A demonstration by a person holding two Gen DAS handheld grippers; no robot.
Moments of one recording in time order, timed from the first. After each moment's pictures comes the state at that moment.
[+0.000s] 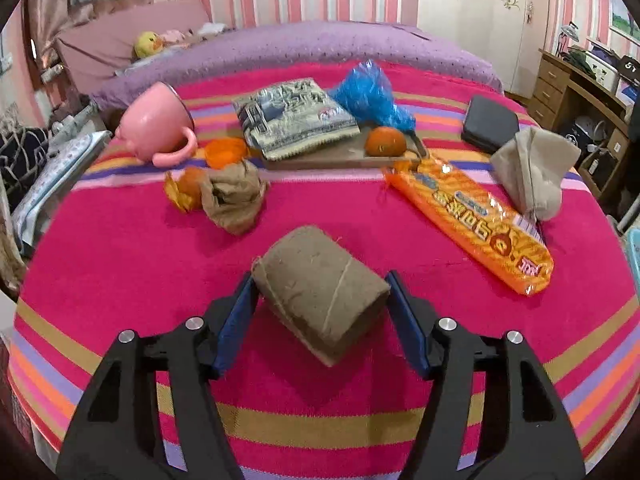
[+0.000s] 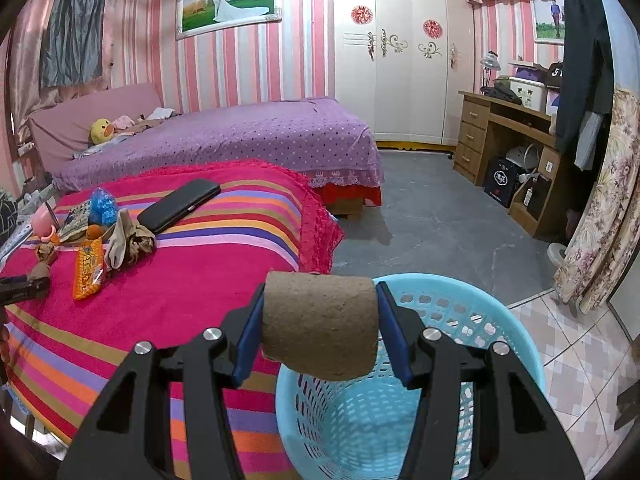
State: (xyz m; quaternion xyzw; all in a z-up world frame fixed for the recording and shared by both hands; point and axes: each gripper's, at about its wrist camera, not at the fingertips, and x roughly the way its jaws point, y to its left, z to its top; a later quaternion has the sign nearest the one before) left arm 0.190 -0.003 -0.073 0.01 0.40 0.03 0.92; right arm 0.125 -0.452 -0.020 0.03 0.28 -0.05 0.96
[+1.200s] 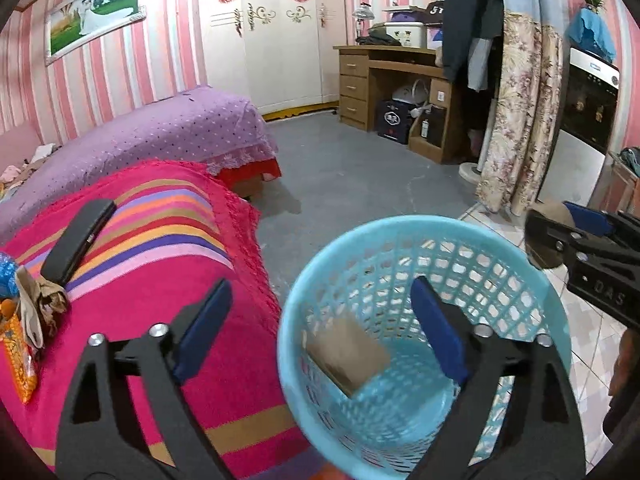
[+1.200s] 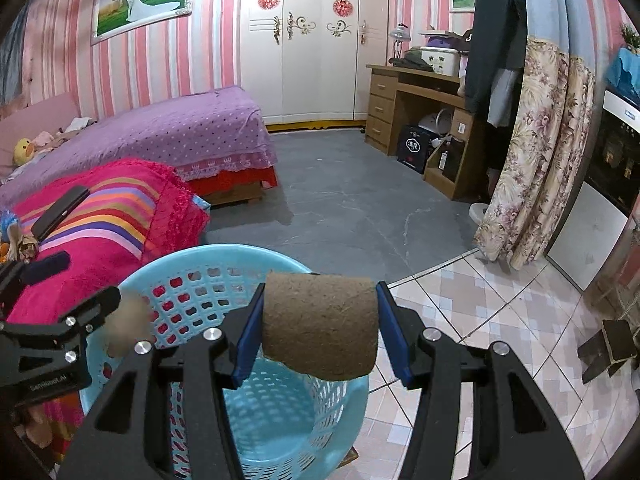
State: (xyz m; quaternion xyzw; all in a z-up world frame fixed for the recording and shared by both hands) left arm 0.155 -0.422 -0.056 0.11 0.29 -0.26 0.91; right arm 0.091 -0.596 -0.044 0.05 0.30 -0.20 0.93
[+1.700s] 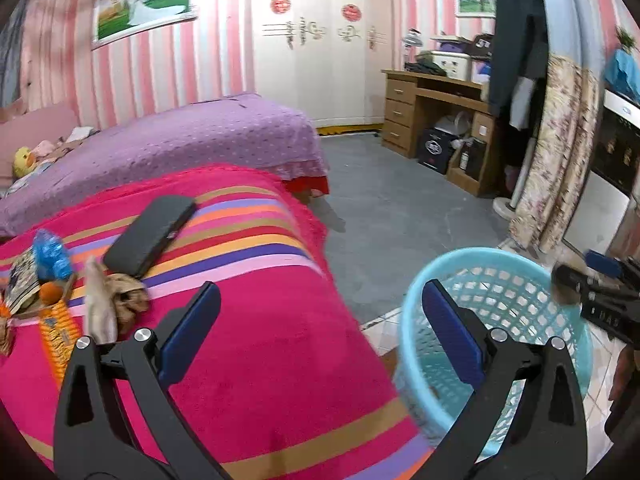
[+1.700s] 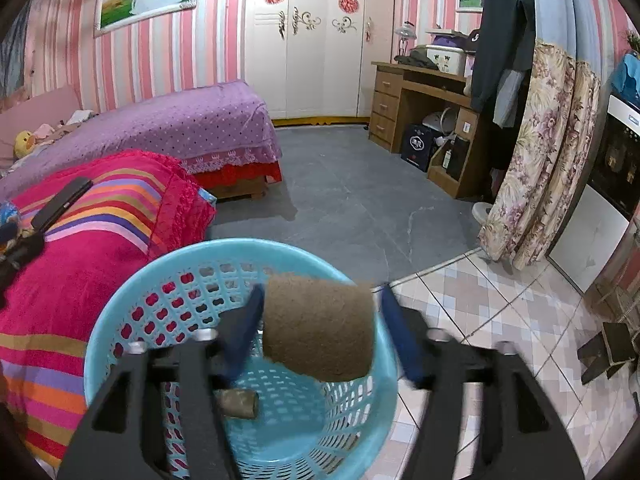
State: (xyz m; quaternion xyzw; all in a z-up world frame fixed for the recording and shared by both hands) left arm 0.175 -0.328 -0.030 0.06 0.27 -0.19 0.94; right arm 0.103 -0.576 -0.048 0.04 0.31 -0.20 0.93
